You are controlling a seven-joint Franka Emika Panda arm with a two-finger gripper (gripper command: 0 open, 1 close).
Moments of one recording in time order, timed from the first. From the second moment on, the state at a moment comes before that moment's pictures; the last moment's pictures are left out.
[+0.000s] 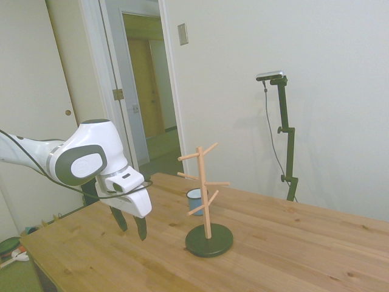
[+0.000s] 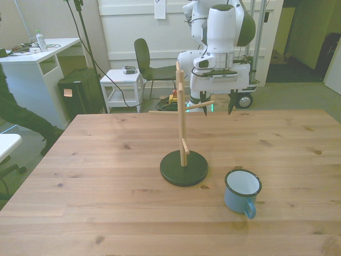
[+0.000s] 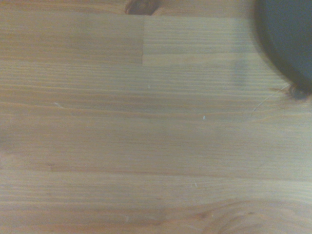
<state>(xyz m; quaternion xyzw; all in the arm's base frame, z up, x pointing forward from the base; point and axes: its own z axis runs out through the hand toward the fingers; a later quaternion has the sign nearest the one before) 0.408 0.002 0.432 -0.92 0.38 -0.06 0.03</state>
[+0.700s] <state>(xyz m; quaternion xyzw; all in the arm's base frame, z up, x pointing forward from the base) 0.490 0.015 0.474 -0.92 0.39 -0.07 0.05</state>
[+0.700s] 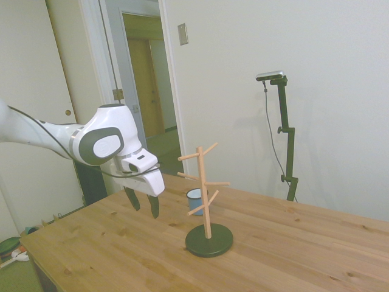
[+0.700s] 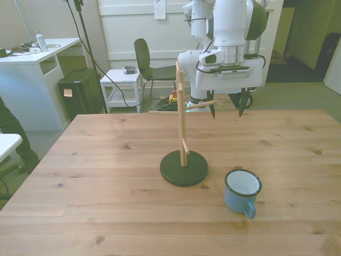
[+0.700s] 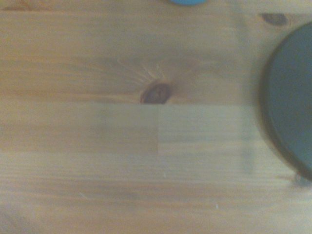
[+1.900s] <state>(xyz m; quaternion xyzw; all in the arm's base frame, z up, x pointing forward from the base) 0.621 0.038 0.502 -0.91 0.40 -0.07 0.03</state>
